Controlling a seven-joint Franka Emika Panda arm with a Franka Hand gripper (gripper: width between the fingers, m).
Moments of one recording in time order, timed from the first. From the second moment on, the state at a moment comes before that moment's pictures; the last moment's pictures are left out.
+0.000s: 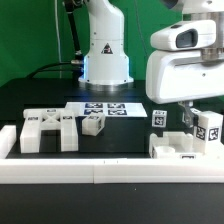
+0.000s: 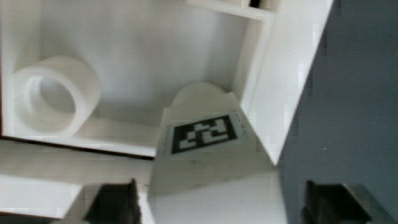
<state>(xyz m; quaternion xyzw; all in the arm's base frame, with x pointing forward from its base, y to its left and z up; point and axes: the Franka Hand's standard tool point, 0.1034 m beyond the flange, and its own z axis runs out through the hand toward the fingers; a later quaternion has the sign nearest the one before) 0.618 0.128 0.075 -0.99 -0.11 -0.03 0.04</state>
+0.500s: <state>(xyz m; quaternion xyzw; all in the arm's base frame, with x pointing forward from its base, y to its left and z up) 0.619 0.127 0.075 -1.00 0.06 -0.02 0.04</state>
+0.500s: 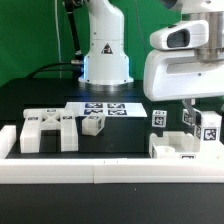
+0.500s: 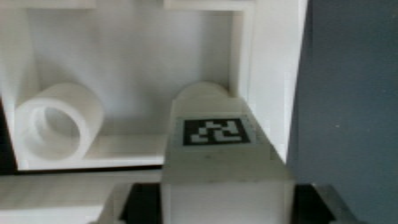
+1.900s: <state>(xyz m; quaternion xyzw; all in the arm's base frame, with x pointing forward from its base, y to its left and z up) 0.620 0.126 0.075 -0.83 0.56 0.01 0.07</state>
